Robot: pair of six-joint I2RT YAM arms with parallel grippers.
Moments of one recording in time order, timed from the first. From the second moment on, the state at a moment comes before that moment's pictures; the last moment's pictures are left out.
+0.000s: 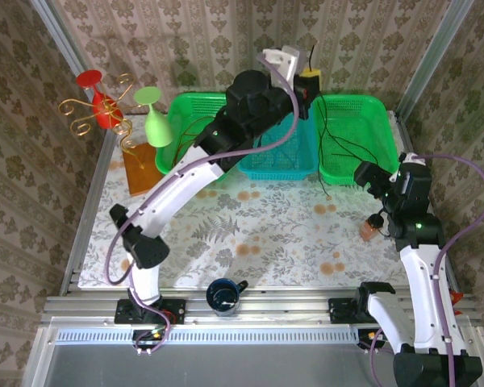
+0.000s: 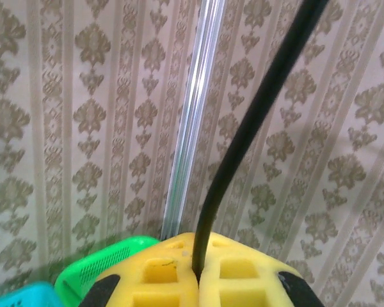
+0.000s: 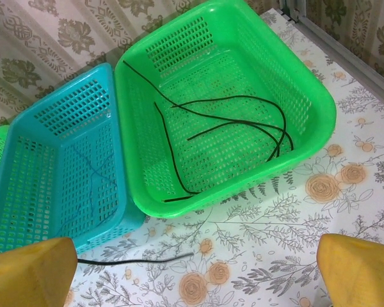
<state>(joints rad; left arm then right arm) -0.95 1.93 2.29 -0.20 -0.01 -0.21 -0.12 0.79 0.90 -0.60 0.04 0.45</state>
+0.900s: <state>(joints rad) -0.93 2.29 2.64 0.21 -0.14 -0.19 -0.18 0.72 0.85 -0.60 0.08 0.50</state>
